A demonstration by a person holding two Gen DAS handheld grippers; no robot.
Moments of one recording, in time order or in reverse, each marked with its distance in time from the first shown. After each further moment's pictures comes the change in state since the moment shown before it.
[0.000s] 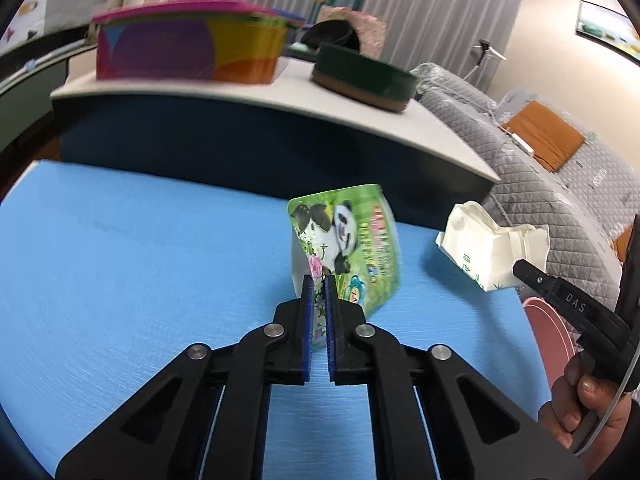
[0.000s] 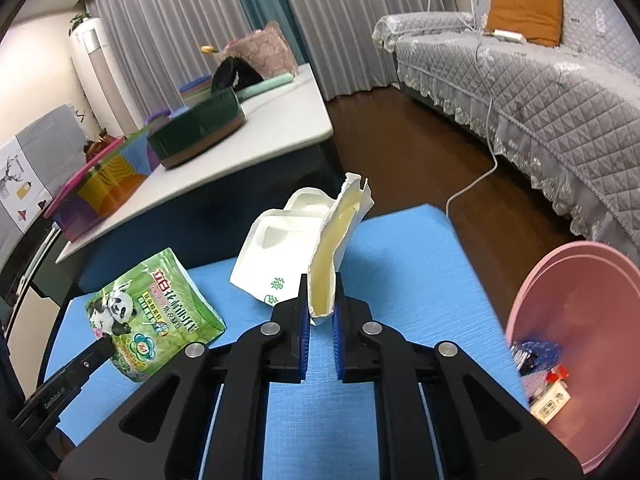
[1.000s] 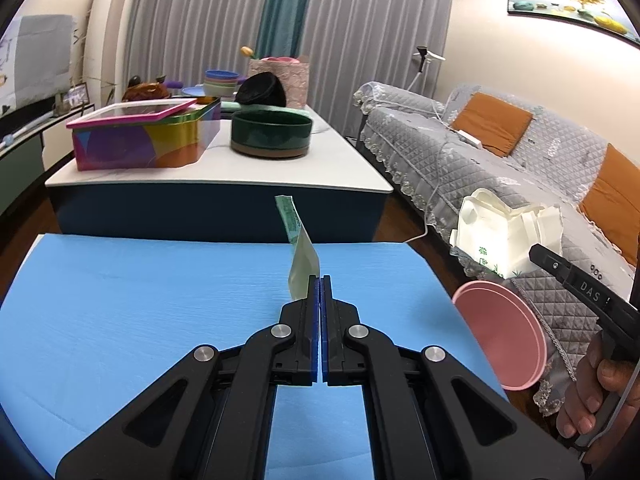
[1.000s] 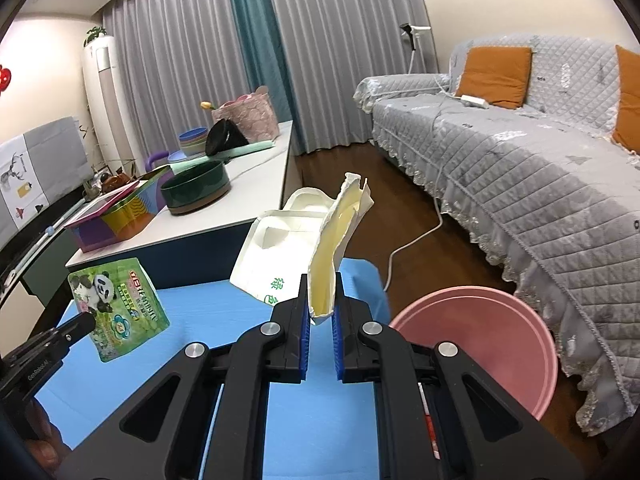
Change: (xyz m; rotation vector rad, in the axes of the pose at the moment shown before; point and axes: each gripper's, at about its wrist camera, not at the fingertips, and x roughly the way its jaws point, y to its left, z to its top) left arm -0.083 -0.080 -0.006 0.180 -0.118 -0.068; right arm -0.144 -0.048 0.000 -0.067 -0.176 -0.095
